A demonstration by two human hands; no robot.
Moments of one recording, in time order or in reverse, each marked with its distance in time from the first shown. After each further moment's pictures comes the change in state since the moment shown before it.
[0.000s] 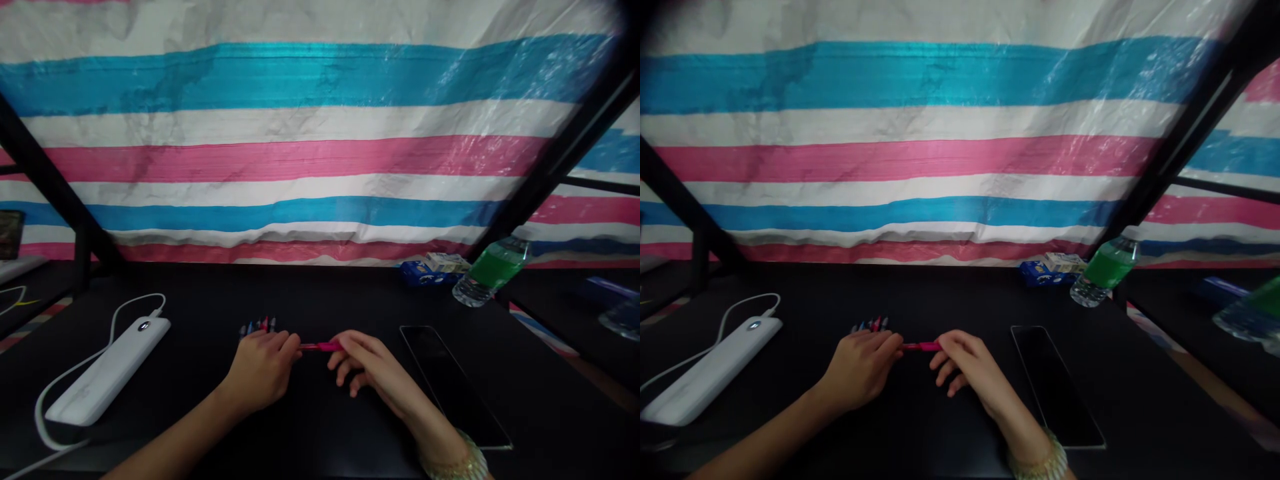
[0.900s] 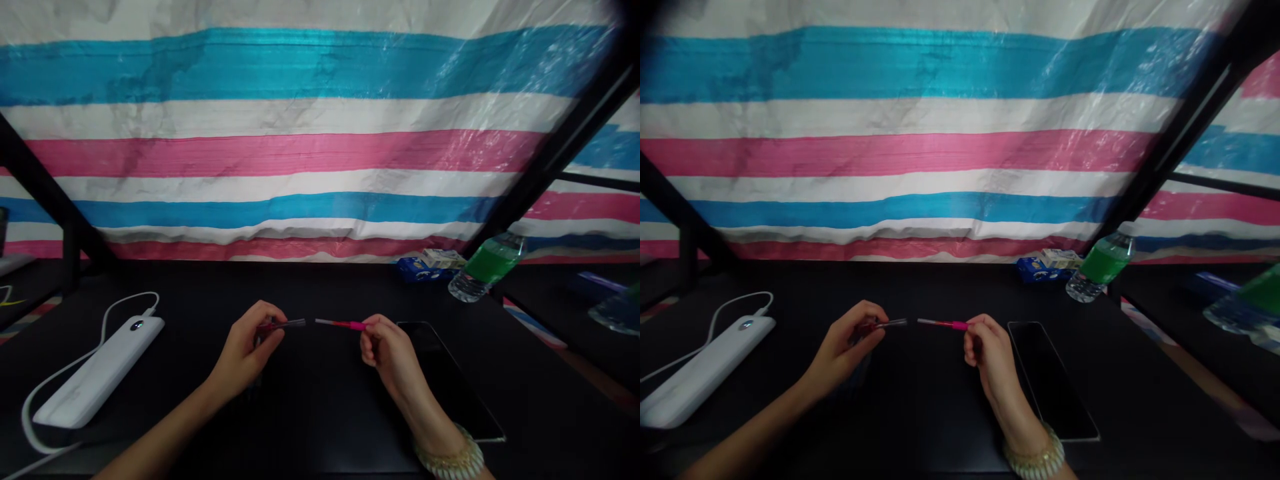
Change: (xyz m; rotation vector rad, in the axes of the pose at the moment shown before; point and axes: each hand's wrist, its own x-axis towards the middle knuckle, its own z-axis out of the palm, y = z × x) left_hand 0.005 -0.014 -0.018 -0.880 0.178 -0.378; right_hand 0.008 0.003 -0.019 0.399 0.348 -0.148
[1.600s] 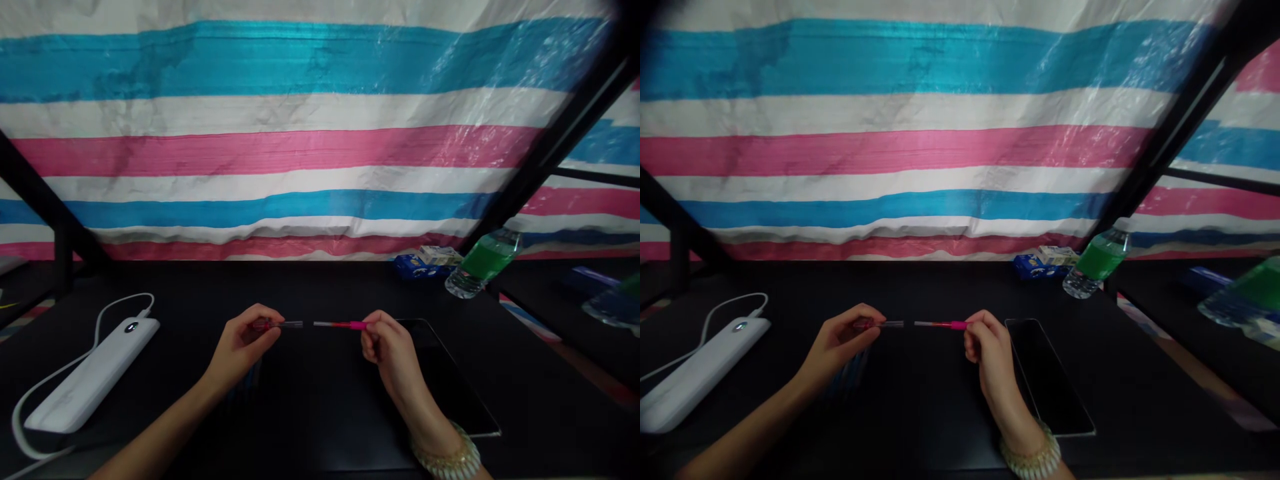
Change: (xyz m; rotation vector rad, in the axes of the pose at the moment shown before) left_hand 0.002 -0.007 0.001 -0.291 0.022 -0.165; right_hand -0.002 -0.001 0.000 -0.032 0.030 -0.109
